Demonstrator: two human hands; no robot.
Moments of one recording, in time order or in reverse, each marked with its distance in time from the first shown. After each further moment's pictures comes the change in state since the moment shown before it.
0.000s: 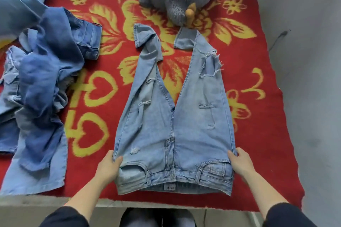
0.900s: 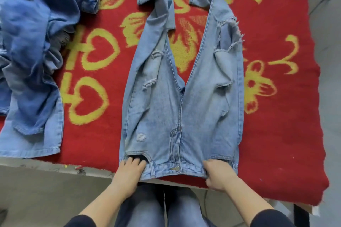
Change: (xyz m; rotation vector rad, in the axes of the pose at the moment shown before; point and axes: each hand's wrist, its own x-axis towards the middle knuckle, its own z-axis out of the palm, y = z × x) left_hand -0.050 -0.054 0.101 0.969 -0.239 0.541; right_hand -0.038 0.045 0.102 -1.027 -0.589 -0.624
